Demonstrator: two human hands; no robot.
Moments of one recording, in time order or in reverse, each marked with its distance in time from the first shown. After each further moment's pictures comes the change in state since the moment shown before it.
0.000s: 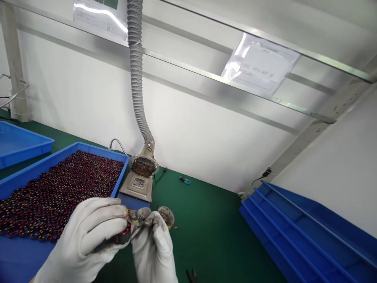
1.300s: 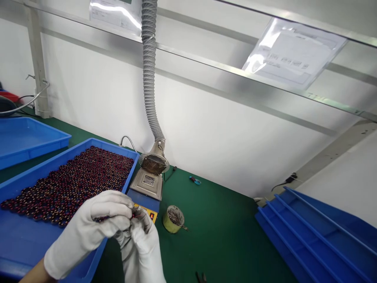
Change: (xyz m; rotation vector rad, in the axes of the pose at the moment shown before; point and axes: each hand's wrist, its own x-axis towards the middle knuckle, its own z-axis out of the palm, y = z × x) left_hand -0.005 -0.016 -0.008 -0.627 -0.097 -0.492; right_hand 0.024 0.063 -0.027 -0.015 -0.026 0.159
